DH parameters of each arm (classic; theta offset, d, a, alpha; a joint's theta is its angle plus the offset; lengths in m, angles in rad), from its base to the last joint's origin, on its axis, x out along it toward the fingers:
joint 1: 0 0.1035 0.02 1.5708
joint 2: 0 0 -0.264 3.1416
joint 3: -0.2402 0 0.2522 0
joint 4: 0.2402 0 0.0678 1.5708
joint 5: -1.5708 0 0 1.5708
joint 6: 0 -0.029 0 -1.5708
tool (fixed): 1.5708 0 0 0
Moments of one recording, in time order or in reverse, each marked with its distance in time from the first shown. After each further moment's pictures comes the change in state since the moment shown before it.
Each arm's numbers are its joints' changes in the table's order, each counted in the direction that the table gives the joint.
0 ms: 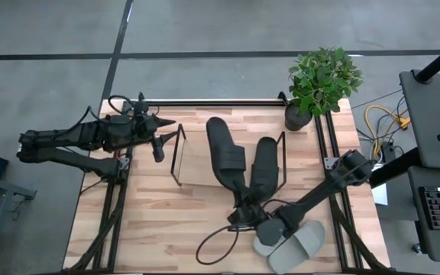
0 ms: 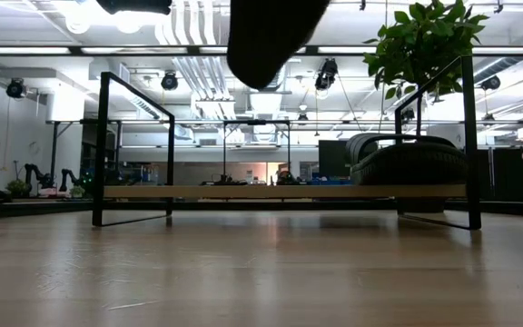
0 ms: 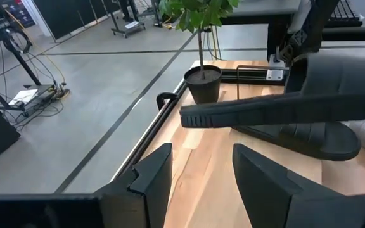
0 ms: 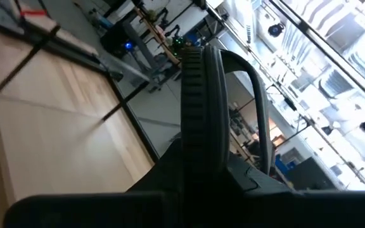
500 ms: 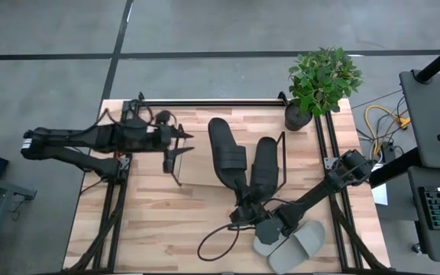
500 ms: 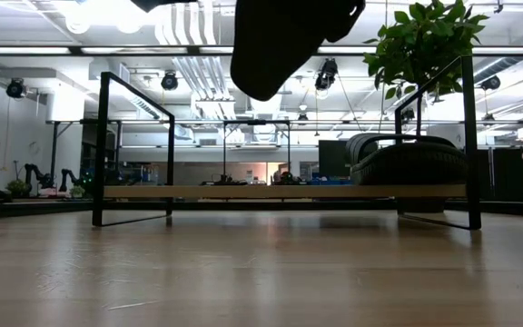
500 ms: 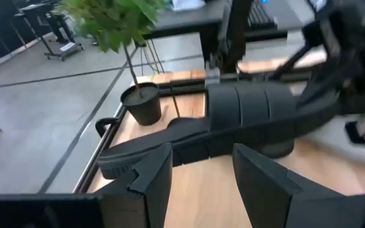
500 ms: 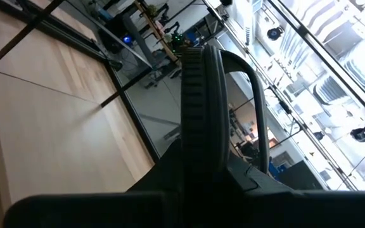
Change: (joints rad) left arm -0.022 -0.140 0.005 -0.161 -0.239 -0.122; right arm -0.008 -0.001 0.058 -0.003 0.000 0.001
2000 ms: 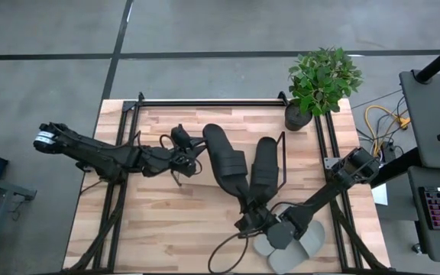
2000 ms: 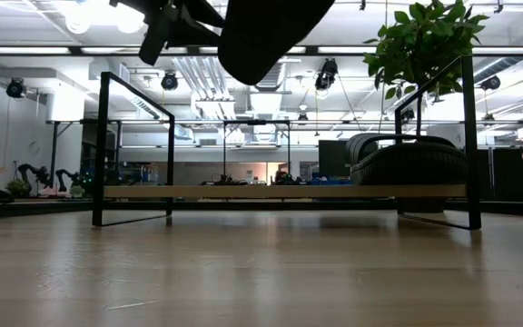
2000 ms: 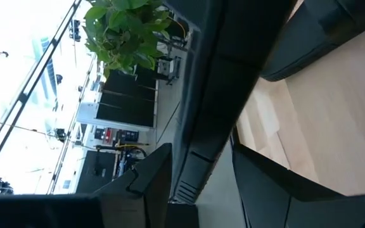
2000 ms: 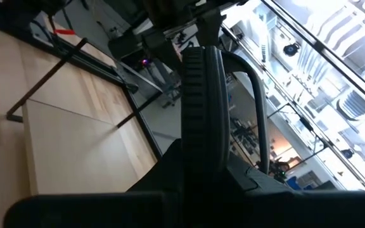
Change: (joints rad) left arm -0.171 -0.227 0.159 -0.440 0.556 -0.924; right arm 0.062 0.069 0.011 0.003 0.060 0.009
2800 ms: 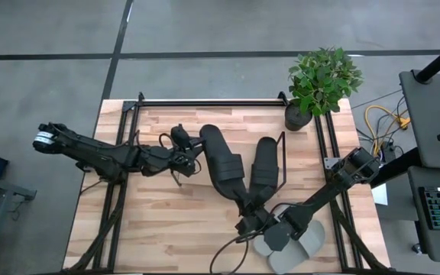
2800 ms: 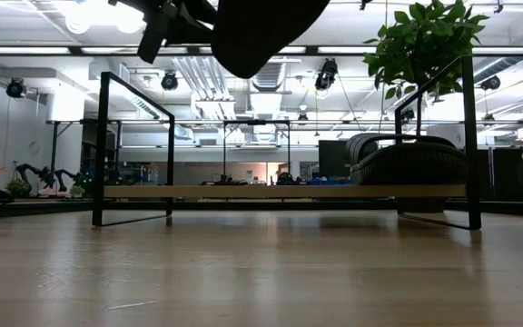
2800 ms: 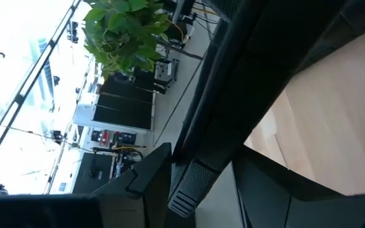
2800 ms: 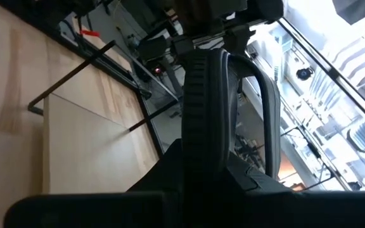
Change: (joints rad) left arm 0.010 0.012 -0.004 0.015 -0.018 0.013; right arm 0.006 0.000 0.003 0.104 0.094 -0.008
